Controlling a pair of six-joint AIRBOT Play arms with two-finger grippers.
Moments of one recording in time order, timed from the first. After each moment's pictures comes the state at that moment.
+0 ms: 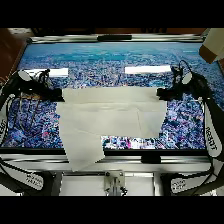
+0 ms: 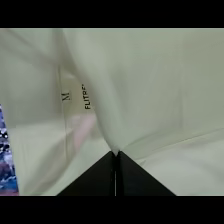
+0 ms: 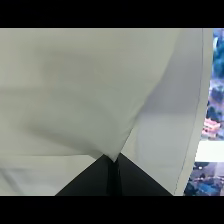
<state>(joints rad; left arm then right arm) 0.13 -1.75 1.48 1.10 -1.26 -1.28 -0.07 -1.66 1.39 -1.34 1.08 1.48</state>
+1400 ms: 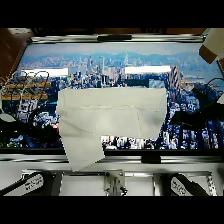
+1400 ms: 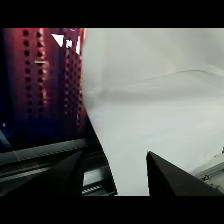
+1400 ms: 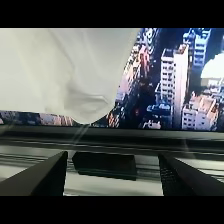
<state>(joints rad) 0.39 -1.20 0.63 1.00 -1.32 -1.14 -0.30 -1.12 1.00 -1.26 1.53 1.39</state>
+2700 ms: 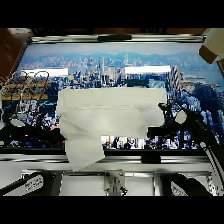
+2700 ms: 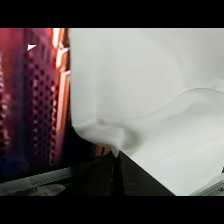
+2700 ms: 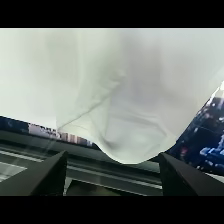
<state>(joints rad) 0.31 -1.22 0.52 0.90 -1.14 -1.12 0.10 -1.10 0.68 -1.32 1.15 1.48</state>
